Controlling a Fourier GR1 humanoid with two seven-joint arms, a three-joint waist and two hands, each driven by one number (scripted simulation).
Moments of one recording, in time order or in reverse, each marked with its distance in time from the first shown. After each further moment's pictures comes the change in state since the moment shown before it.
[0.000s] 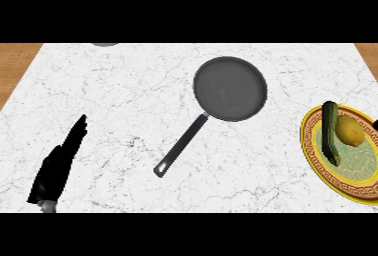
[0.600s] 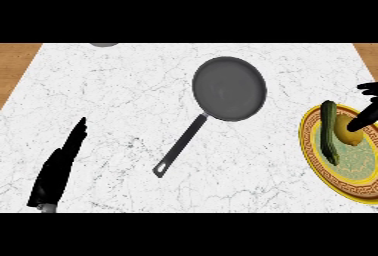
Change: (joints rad) left arm 0.027 -0.039 0.035 -0.014 -0.045 -0.035 0.001; right arm -0.064 0.117 0.020 0.091 0.114 0.029 0.051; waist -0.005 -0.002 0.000
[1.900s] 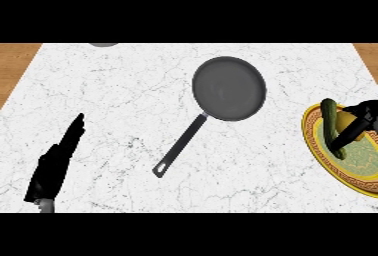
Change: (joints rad) left arm -0.017 -0.077 0.107 -0.003 -0.072 -0.103 0.021; right arm 0.043 0.110 -0.048 0.160 0.207 -0.040 -0.098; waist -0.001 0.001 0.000
